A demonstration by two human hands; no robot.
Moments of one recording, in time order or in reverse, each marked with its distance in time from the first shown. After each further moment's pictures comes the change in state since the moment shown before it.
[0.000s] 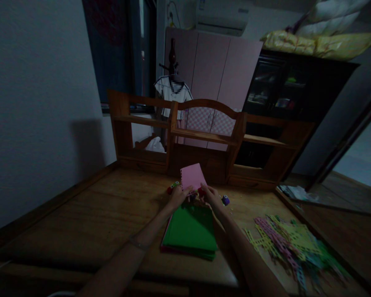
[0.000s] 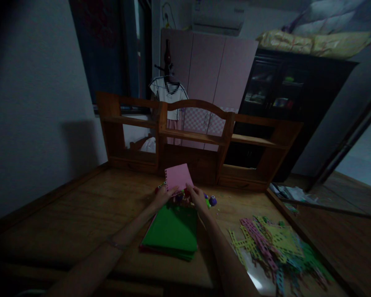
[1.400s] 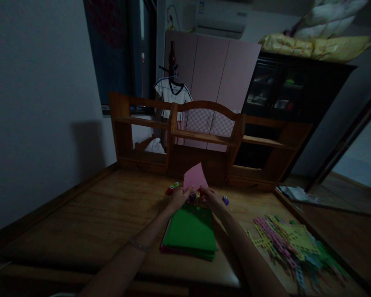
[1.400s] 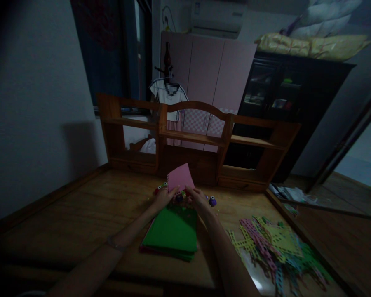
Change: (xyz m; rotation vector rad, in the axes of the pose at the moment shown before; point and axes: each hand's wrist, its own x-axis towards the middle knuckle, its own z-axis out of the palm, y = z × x) left_hand -0.005 0.008 -0.001 0.371 0.043 0.125; right_hand 0.011 0.013 -0.004 0.398 -0.045 0.168
